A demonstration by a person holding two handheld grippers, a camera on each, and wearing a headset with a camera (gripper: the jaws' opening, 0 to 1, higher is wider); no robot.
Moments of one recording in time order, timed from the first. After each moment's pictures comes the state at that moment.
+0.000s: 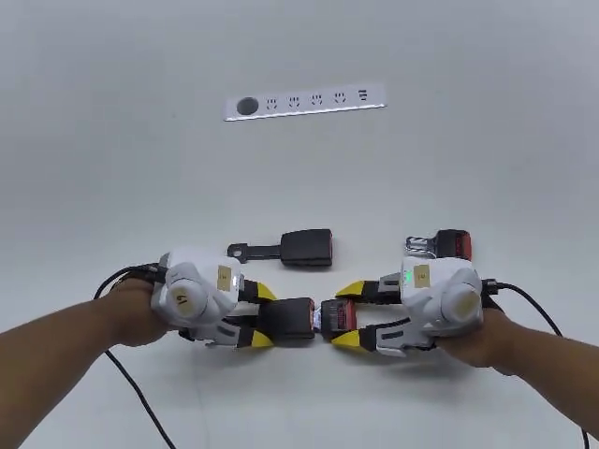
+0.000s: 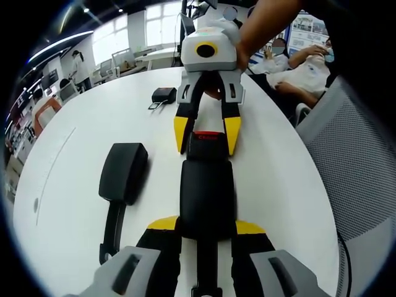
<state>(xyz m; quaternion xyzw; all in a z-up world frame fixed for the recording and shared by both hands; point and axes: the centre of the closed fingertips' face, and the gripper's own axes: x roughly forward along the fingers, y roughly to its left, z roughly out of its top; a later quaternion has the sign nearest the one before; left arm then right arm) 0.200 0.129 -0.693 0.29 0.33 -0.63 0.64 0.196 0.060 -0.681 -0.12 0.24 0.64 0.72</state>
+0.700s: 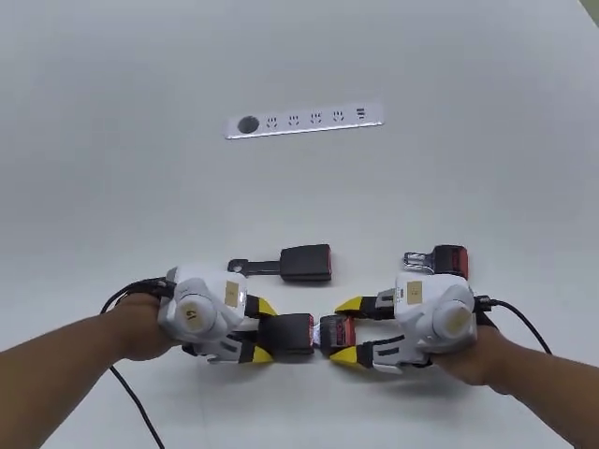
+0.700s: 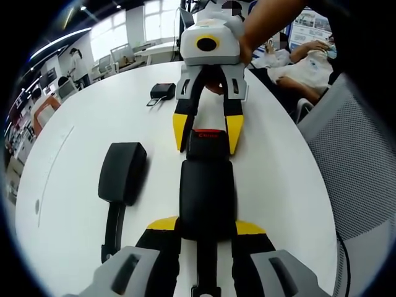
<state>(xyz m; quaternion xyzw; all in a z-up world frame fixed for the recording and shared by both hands) 0.200 0.130 -0.693 0.31 0.35 -0.62 0.63 0.198 0.060 -0.685 -0.13 0.25 0.63 0.73</state>
